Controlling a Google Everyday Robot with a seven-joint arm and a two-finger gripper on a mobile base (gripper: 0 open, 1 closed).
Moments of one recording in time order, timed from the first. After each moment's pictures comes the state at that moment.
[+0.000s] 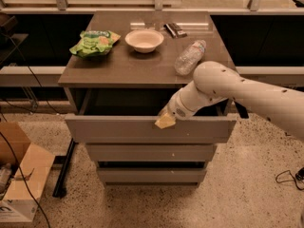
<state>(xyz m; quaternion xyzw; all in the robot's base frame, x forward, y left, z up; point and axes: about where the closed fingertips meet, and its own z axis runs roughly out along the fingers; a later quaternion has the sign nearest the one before) 0.614 -0.046 0.678 -0.53 0.79 0.17 0.25</state>
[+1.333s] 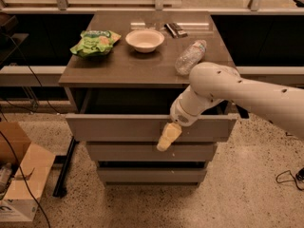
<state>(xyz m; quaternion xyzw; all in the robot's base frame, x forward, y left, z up) 0.582 -0.065 0.675 -0.56 0.80 0.13 0.19</state>
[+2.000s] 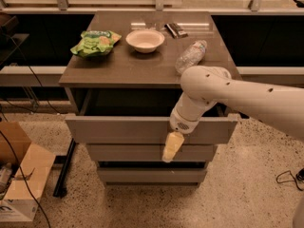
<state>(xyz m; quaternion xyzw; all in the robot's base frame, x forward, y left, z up) 0.547 -0.081 0.648 -0.59 0.80 0.11 0.09</state>
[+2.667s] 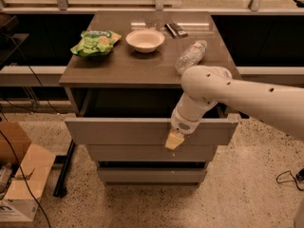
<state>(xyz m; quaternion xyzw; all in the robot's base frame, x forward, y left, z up) 0.544 -0.081 0.651 -0.59 0.79 0.11 0.09</state>
